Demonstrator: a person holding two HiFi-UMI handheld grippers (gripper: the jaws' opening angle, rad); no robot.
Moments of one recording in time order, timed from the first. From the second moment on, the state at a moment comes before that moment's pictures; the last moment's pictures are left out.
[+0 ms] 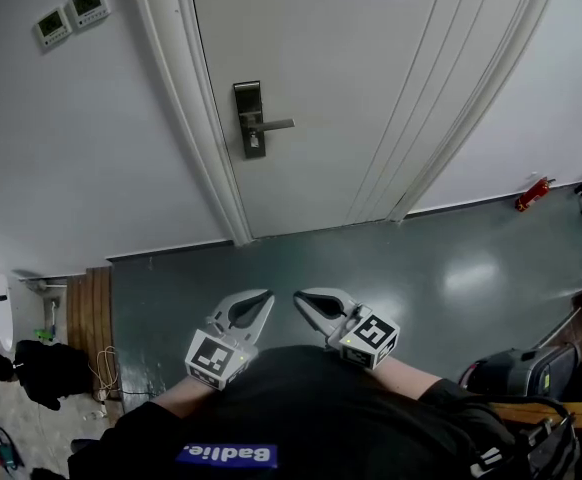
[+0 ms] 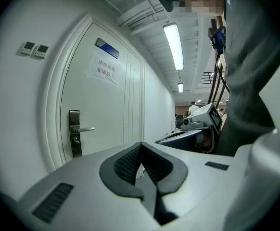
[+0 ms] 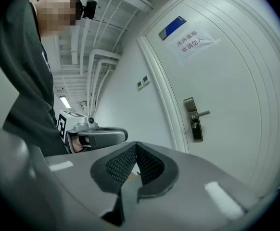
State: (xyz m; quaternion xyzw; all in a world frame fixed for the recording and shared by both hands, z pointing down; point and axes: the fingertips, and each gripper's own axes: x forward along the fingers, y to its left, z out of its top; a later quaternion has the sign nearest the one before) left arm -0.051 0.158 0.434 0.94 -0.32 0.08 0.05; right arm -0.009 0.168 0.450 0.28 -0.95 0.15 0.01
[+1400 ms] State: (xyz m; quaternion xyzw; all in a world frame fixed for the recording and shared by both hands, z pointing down) left arm -0.088 -0.128 0.475 0.93 -0.33 0.14 -0.03; right arm -0.028 -0.048 0.471 0.37 -0.91 0.17 0.03
